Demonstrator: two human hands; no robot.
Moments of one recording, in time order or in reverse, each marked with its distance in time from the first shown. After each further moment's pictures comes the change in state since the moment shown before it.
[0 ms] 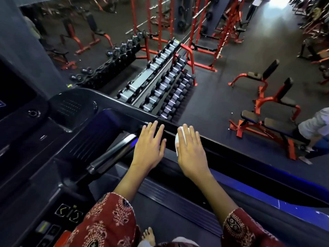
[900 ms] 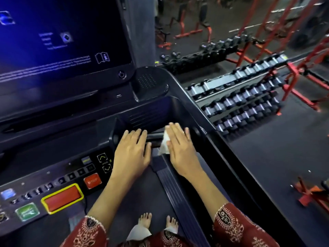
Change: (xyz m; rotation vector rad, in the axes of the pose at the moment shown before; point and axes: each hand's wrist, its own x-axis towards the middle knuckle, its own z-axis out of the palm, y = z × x) left_hand -0.102 -0.038 -0.062 0.387 0.240 -0.591; right_hand 0.048 -0.093 0.047 0.696 -0.205 -0.638
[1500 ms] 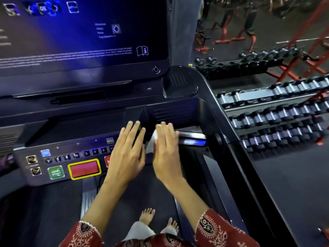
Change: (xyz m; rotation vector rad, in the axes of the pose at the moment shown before) left_hand -0.045 -0.019 -0.029 0.090 0.129 -0.117; right_hand 0.000 -0.083 0.040 0.183 0.081 -0.104
